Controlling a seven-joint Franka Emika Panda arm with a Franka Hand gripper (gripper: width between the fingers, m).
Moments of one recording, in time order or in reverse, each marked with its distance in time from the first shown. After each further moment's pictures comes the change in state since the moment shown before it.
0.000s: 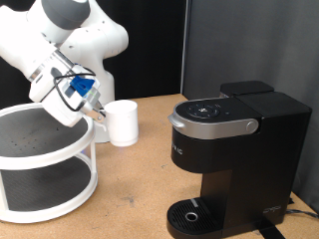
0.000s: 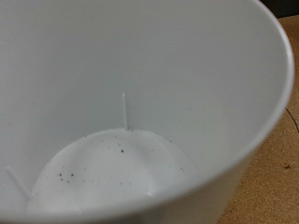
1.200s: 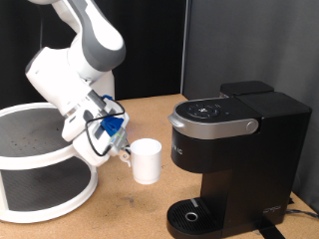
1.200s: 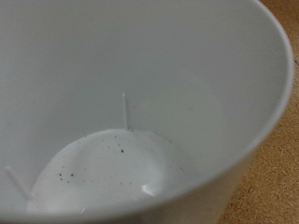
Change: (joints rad) arm 0.534 0.054 -0.355 -0.082 0.200 0.443 -0.060
